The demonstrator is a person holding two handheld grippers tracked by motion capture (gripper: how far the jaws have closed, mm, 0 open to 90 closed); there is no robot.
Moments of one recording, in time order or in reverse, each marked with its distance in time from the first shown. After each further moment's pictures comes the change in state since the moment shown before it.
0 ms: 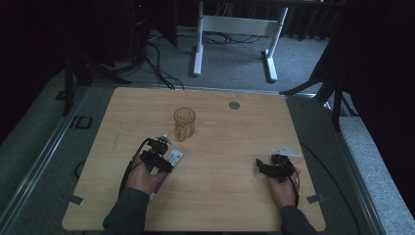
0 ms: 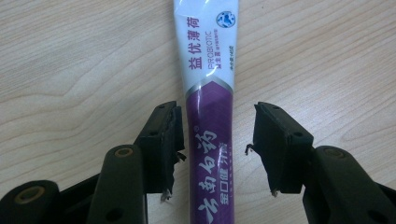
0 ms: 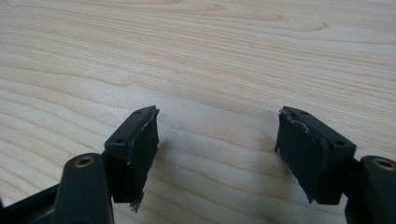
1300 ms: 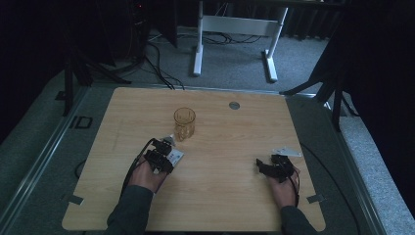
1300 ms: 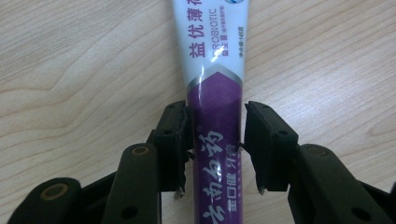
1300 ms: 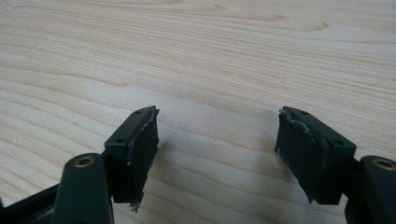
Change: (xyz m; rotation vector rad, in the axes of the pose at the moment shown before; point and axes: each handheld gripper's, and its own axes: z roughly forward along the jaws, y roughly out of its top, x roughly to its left) left arm -0.002 0.009 0.017 0.114 0.036 0.030; right arm 0.000 0.000 0.000 0.000 0.001 0.001
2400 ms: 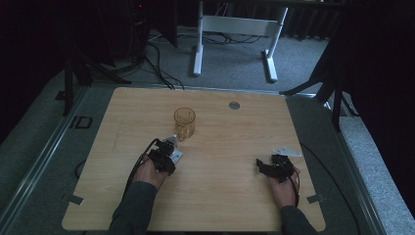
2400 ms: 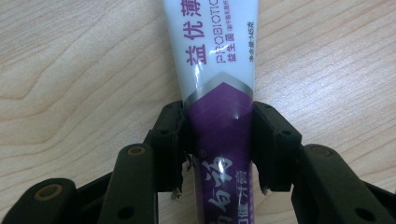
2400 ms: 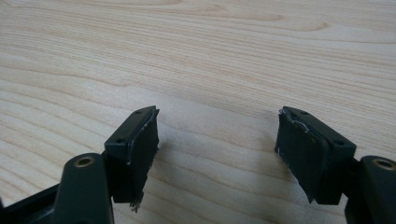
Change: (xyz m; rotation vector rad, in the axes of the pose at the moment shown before) left arm 0.001 0.012 0.021 0.078 0.005 0.000; right arm 0.000 0.000 0.000 0.000 0.002 0.003
